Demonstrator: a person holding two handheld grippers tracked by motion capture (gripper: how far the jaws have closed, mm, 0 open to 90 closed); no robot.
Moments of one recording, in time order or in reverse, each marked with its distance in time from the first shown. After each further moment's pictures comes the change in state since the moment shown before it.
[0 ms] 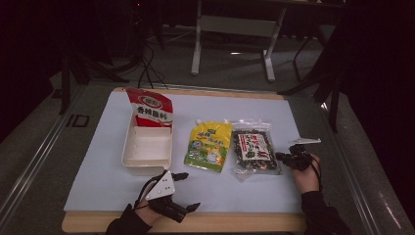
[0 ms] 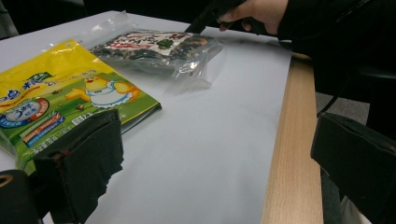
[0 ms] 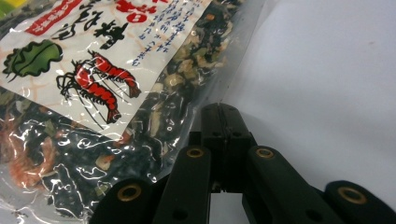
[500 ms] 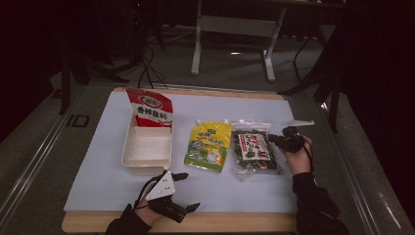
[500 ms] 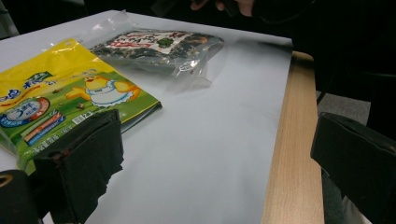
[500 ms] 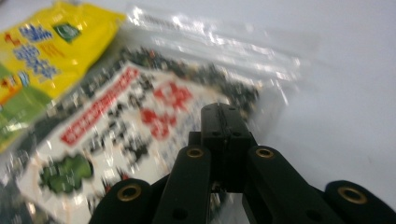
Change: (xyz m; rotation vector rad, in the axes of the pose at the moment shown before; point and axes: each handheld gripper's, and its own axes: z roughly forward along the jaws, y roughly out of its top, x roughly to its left) left arm 0.000 0.000 0.000 0.003 0.001 0.005; right arm 0.011 0.058 0.009 -0.086 0.018 -0.045
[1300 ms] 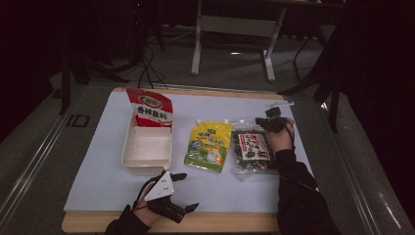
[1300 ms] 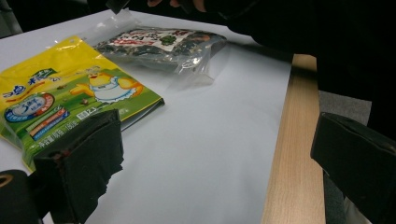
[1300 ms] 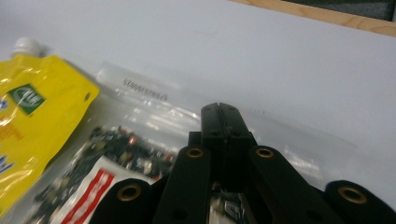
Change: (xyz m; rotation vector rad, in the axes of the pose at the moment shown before) left arm 0.000 -0.002 -0.003 0.007 0.011 -0.005; right arm 0.000 0.057 0.064 0.002 -0.031 0.012
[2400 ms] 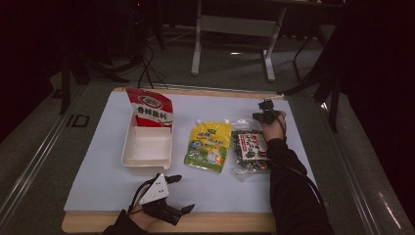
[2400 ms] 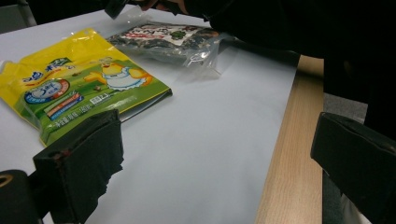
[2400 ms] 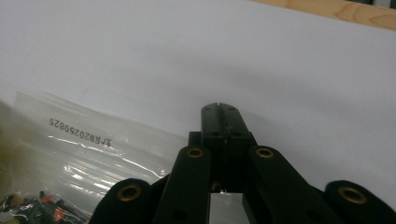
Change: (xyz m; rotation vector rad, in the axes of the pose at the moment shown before) left arm -0.003 -0.006 -0.011 -0.002 0.040 -0.031; right arm -0.015 0.021 0.049 0.087 -0.085 0.050
